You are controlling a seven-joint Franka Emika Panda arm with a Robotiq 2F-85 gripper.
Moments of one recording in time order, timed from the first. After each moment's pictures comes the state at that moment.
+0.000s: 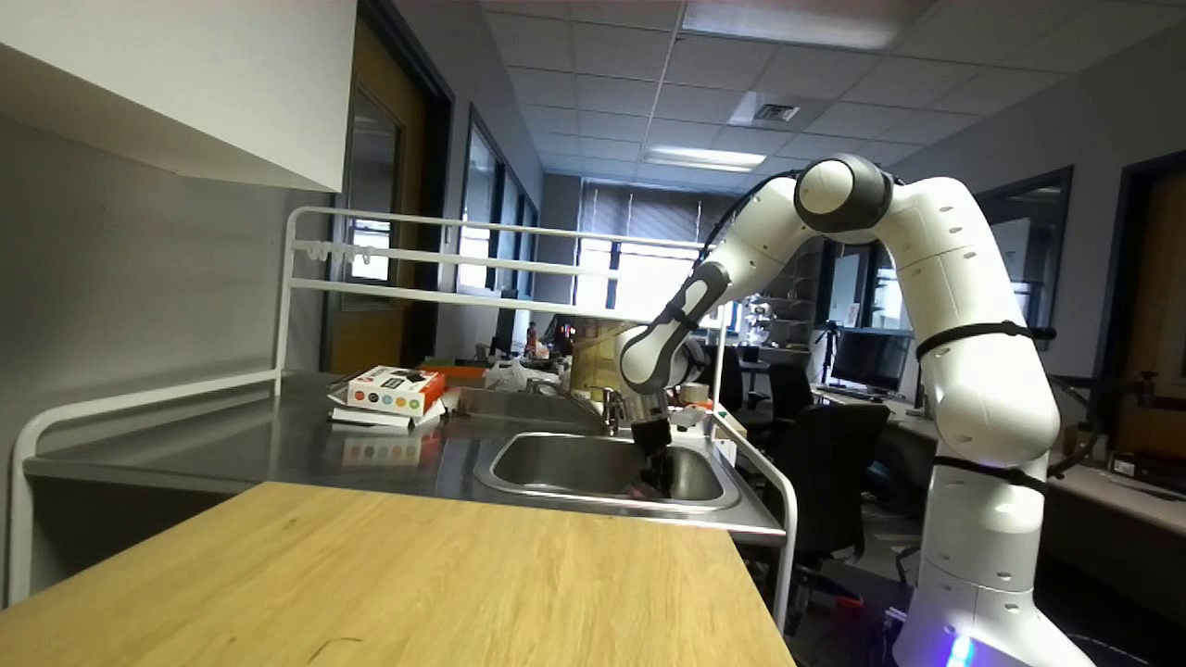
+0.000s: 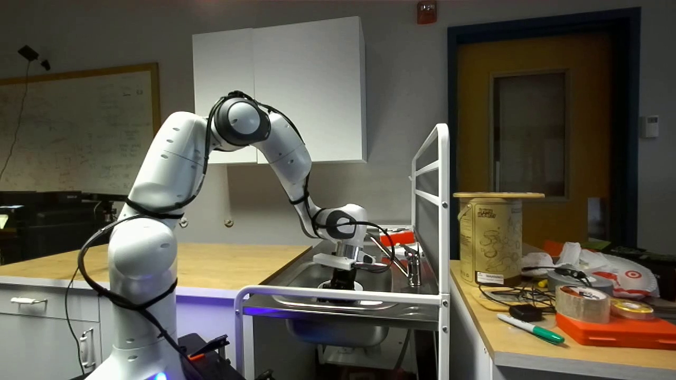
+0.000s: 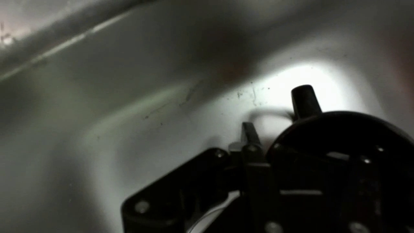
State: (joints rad) arm -0.13 0.36 -0.08 -2.17 -0.09 2.21 -0.28
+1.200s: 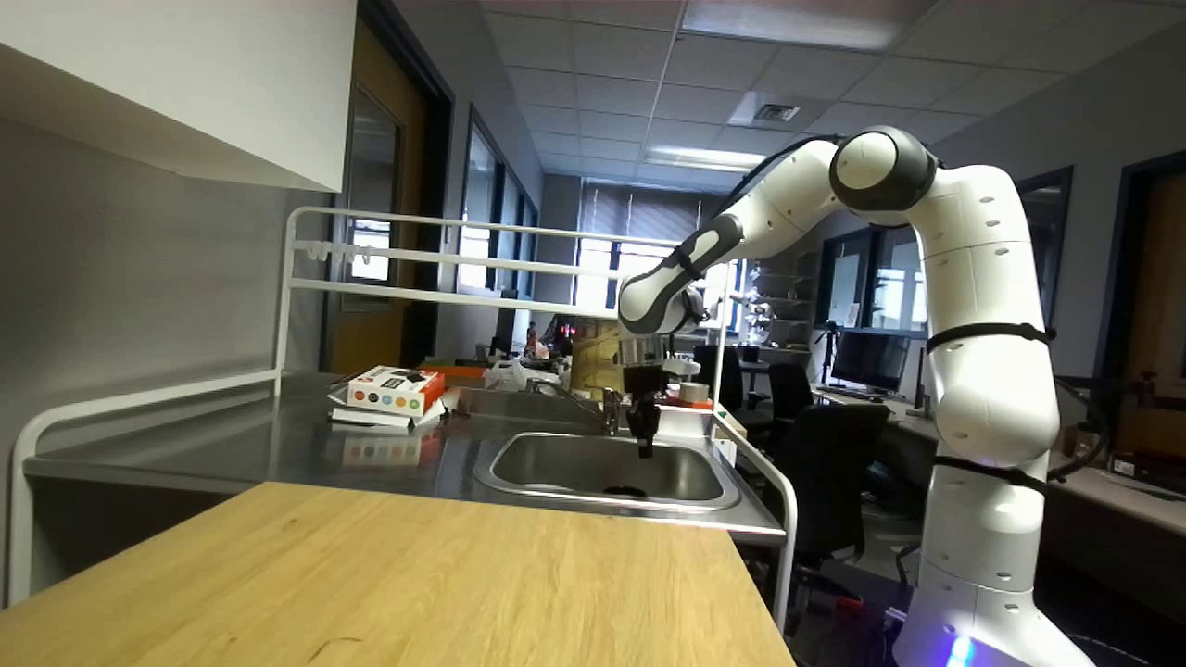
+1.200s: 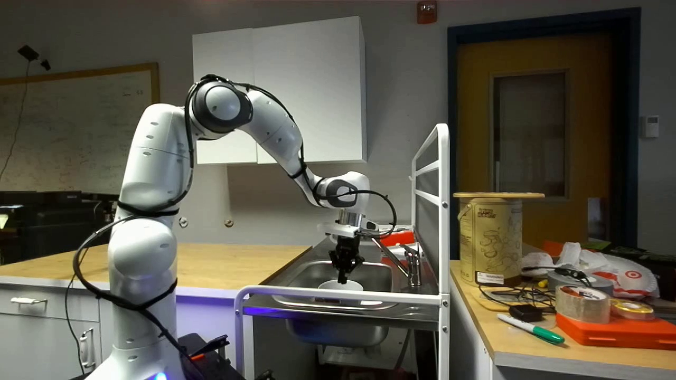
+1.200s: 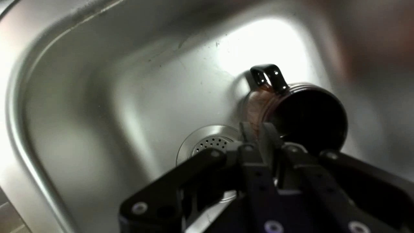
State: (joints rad) arm -0.14 0.21 -0.06 -2.10 0.01 2.10 -0.33
